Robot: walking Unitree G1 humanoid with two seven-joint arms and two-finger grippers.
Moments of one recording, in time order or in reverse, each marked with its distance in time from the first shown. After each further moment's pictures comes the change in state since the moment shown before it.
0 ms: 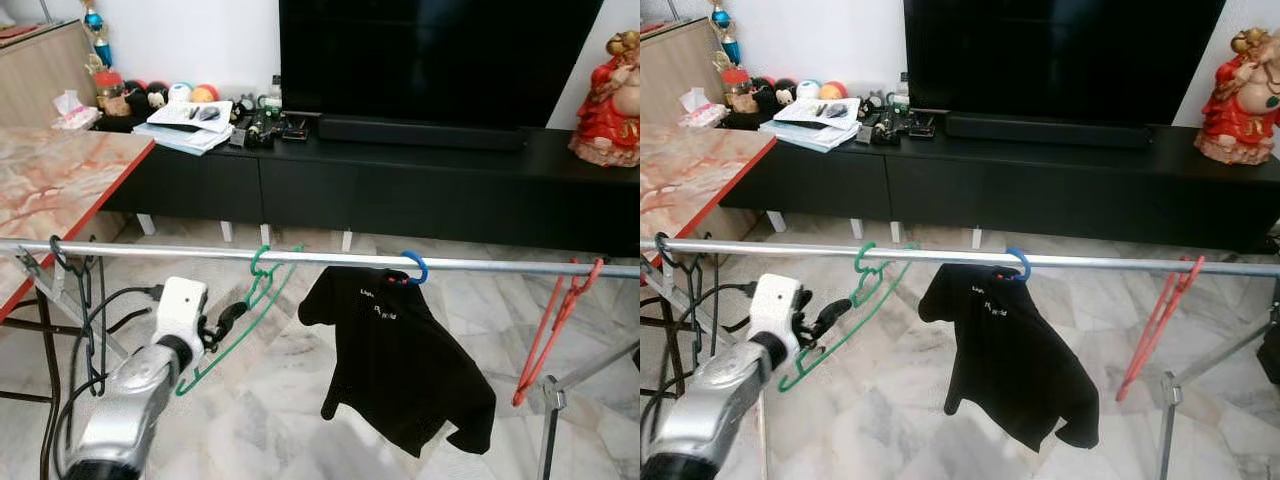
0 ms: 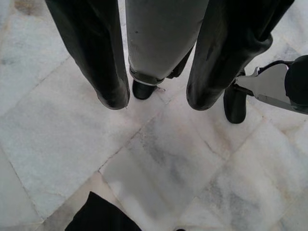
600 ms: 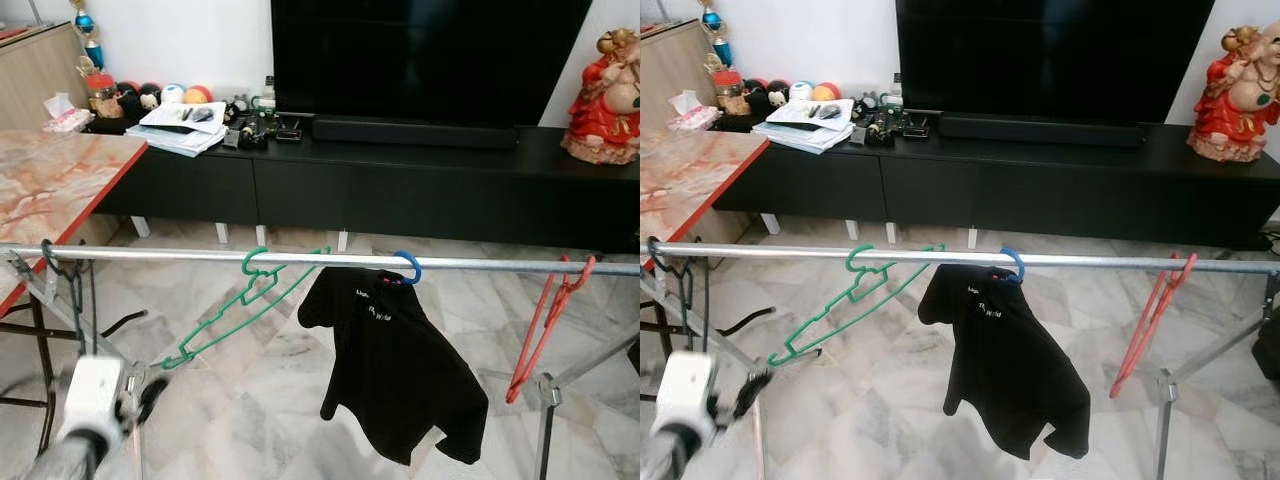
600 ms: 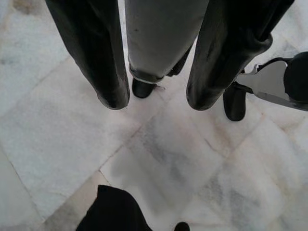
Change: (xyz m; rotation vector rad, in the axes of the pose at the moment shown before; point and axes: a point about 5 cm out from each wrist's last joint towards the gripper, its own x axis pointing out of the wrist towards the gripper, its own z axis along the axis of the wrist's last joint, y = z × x) left arm -0.097 0.055 -0.106 0.052 0.381 0.351; right arm 0.000 0.002 0.002 0.005 -0.005 0.001
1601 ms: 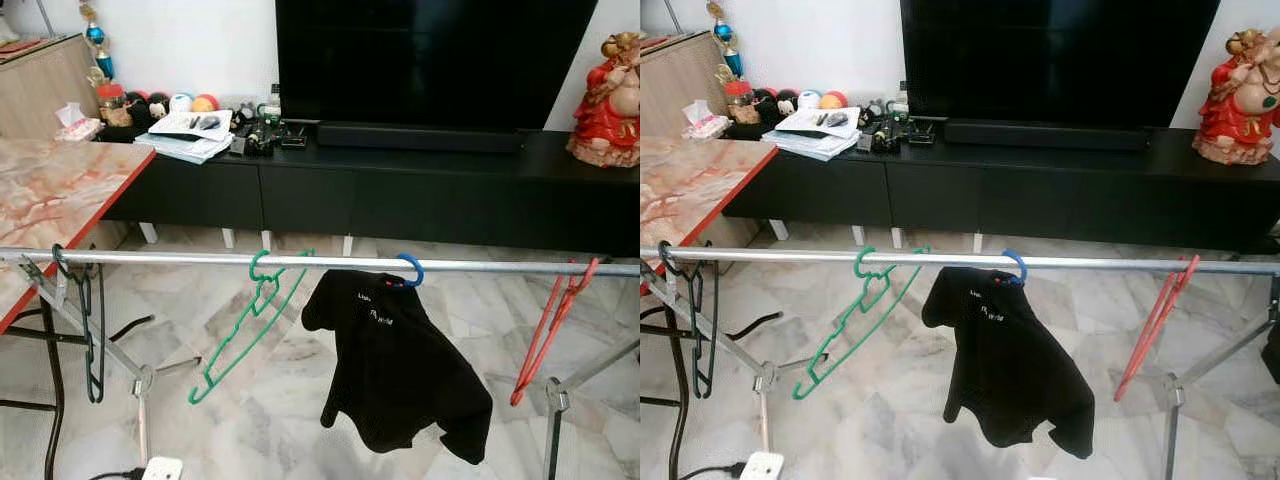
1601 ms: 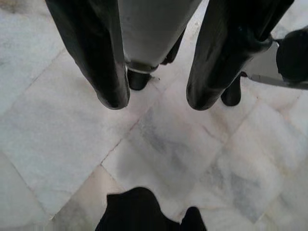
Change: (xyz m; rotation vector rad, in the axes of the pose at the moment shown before) left arm 0.029 -0.085 -0.084 0.009 0.444 -0.143; right arm 0.001 0.001 0.006 0.064 -0.018 -0.032
